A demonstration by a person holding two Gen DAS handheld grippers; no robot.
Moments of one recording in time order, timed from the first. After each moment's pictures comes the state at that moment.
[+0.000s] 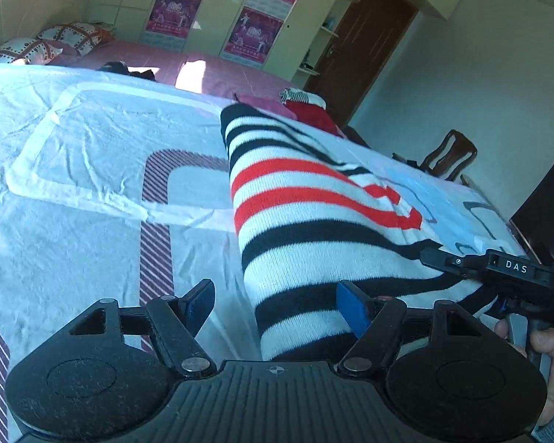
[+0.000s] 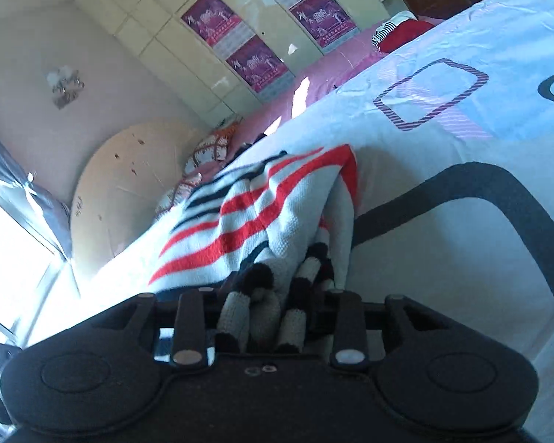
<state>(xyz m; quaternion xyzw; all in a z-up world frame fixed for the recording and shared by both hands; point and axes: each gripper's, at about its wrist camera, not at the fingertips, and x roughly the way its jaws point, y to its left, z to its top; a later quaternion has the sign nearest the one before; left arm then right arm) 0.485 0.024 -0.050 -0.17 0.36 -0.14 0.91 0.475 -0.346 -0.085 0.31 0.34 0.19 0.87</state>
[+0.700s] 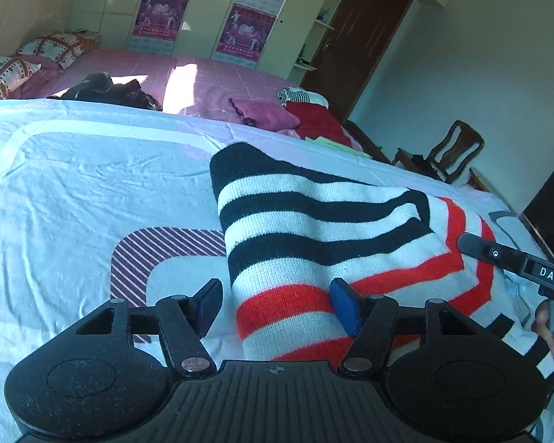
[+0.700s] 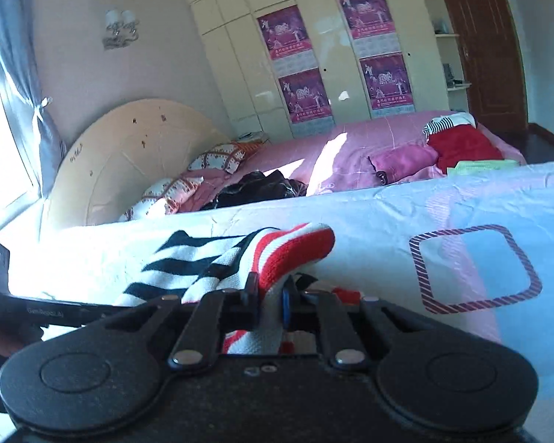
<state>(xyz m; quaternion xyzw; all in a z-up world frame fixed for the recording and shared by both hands) 0.609 0.012 -0.063 -0.14 0.37 -0.15 0.91 0.546 -0.319 -0.053 0.07 0.28 0.22 0.93</state>
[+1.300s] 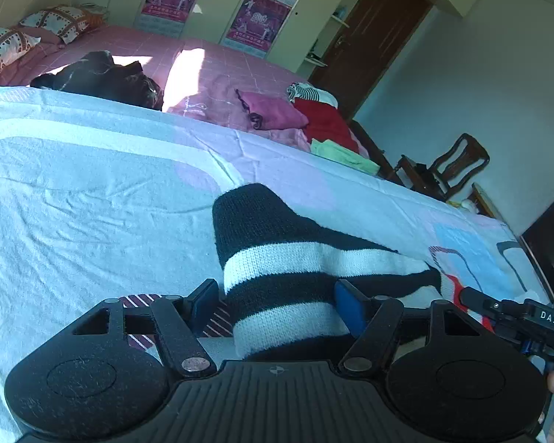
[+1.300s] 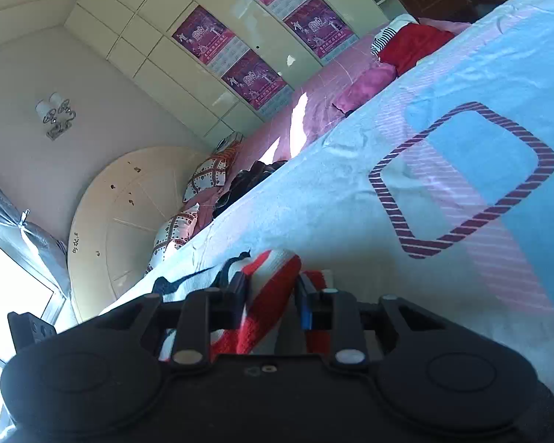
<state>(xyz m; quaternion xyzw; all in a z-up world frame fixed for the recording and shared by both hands) 0.686 0.016 -0.073 -0.18 0.39 -0.15 0.89 0.588 -0.378 -0.098 0.33 0.33 0.19 0.87</state>
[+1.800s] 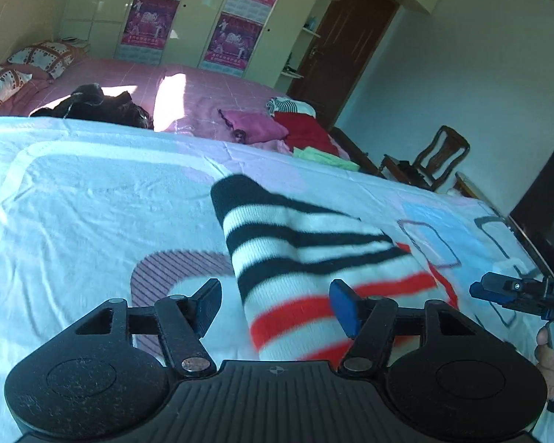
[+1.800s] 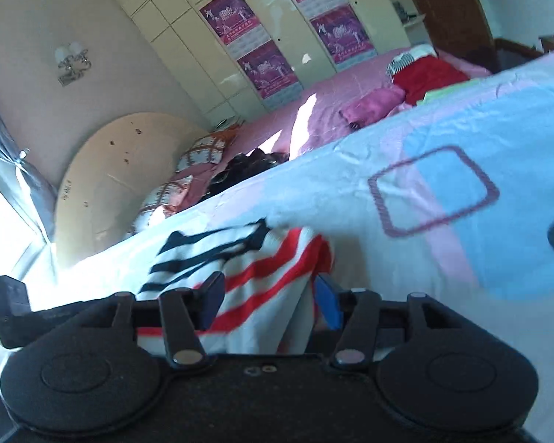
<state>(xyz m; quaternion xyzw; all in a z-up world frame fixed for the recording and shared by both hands) 0.593 0.038 -0.042 -0.14 0.36 -0.18 0.90 0.504 -0.371 -0.046 0.23 0.34 0.20 0.89</state>
